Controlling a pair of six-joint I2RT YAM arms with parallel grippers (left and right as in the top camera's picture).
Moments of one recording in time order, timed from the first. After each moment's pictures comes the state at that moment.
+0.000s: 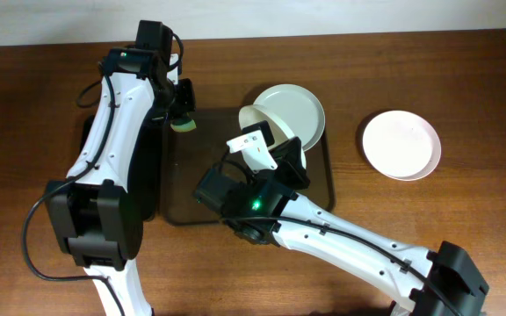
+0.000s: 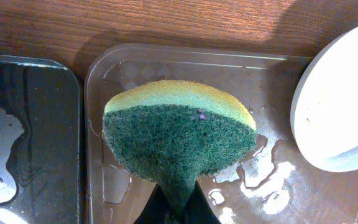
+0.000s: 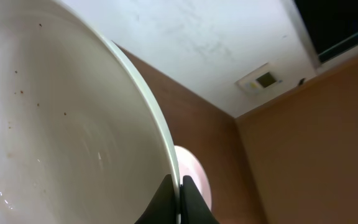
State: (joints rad) left arm -0.14 2.07 1.95 -1.17 0.10 -0.26; right arm 0.99 1.70 1.40 -1.00 1.29 0.47
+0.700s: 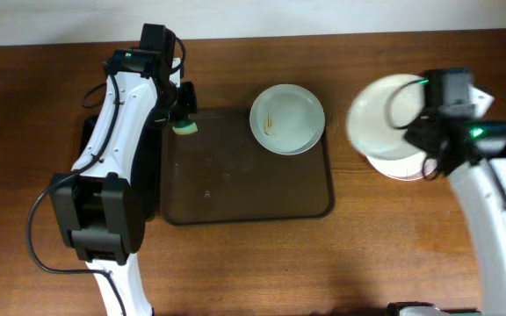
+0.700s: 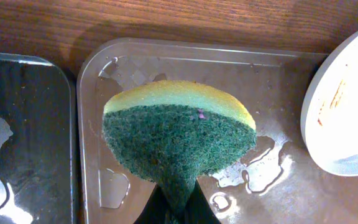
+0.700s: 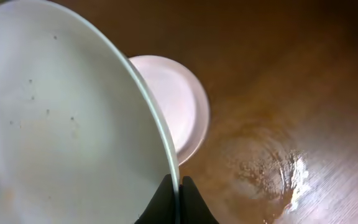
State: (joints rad) left arm -0.14 2.11 1.95 -1.16 0.10 -0.26; right arm -0.06 1.43 1.40 -1.05 0.36 0.55
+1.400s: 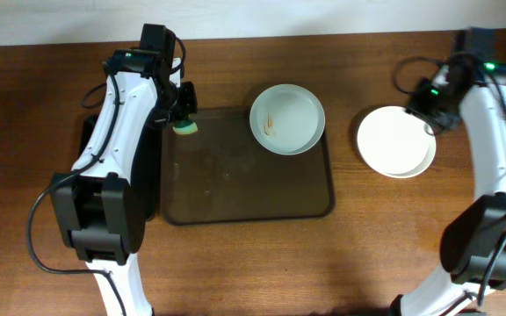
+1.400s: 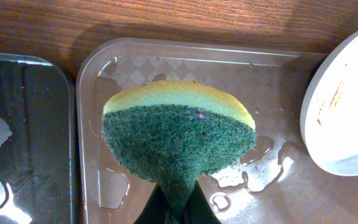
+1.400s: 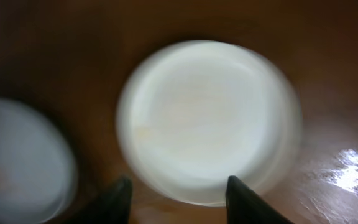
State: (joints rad) left arm -0.14 2.11 1.95 -1.16 0.11 -0.26; right arm -0.17 1.87 1.72 -1.06 -0.08 0.32
